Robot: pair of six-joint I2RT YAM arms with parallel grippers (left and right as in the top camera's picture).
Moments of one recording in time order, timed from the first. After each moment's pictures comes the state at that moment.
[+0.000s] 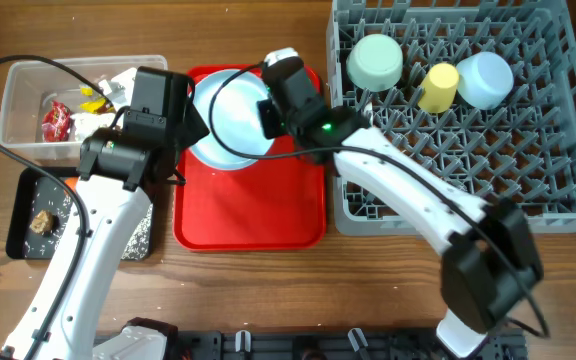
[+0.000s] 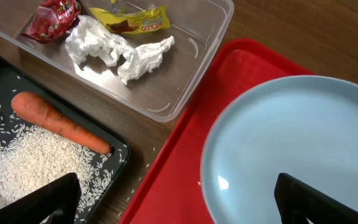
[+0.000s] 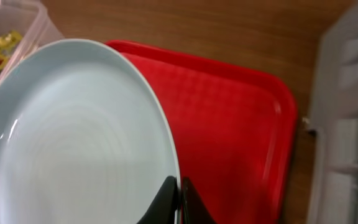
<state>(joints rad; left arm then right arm) -0.25 1.36 1.28 -0.94 -0.40 -0.69 0.67 1.84 1.46 -0.40 0.18 0.29</state>
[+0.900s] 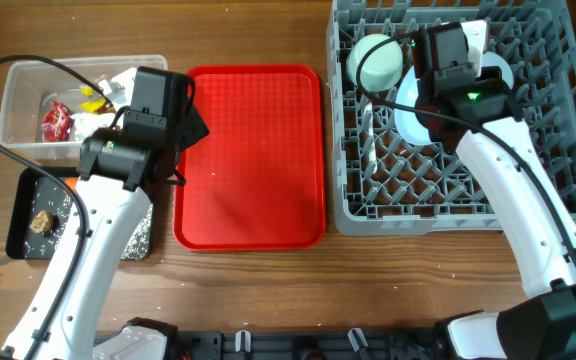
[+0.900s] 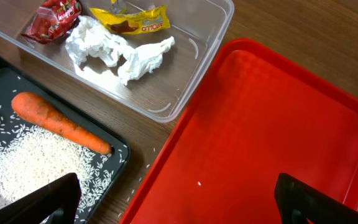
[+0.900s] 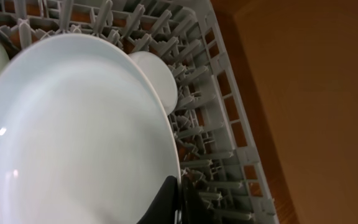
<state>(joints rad) -0.25 1.36 1.28 -0.94 -0.40 -0.69 0.25 1.58 1.46 -0.87 0.80 0.05</state>
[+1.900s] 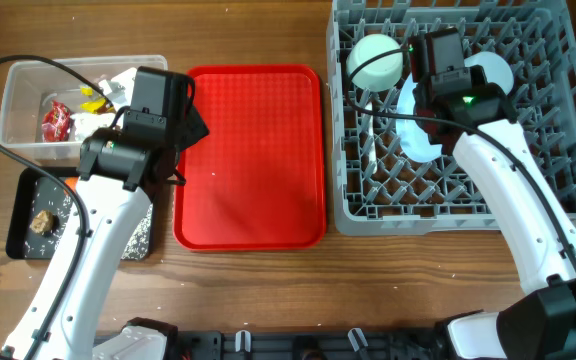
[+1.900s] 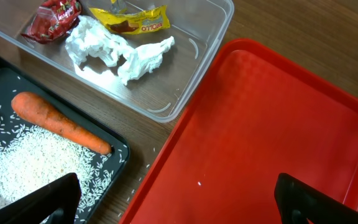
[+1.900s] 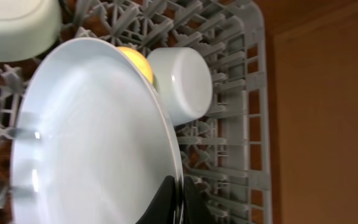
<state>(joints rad) -0.25 1.36 1.28 -0.94 -0.40 -0.69 0.25 1.58 1.41 -0.82 0.65 -0.17</state>
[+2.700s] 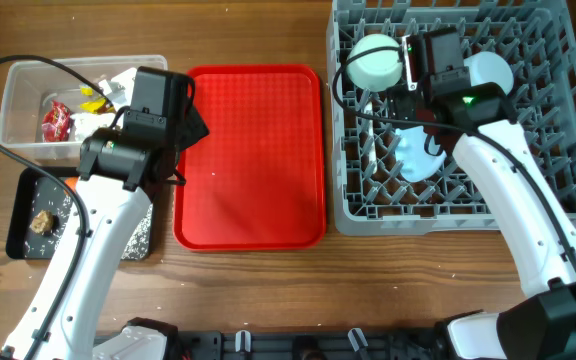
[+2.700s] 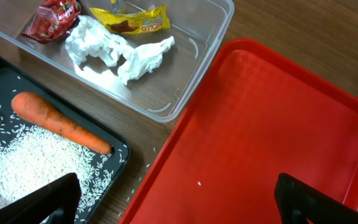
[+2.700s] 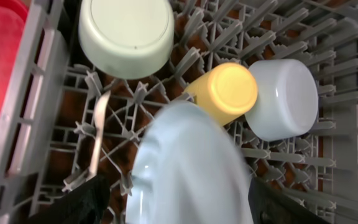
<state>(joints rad) -0.25 1.36 1.28 -0.94 -0.40 -0.69 0.26 1.58 1.43 -0.83 0.31 -0.05</state>
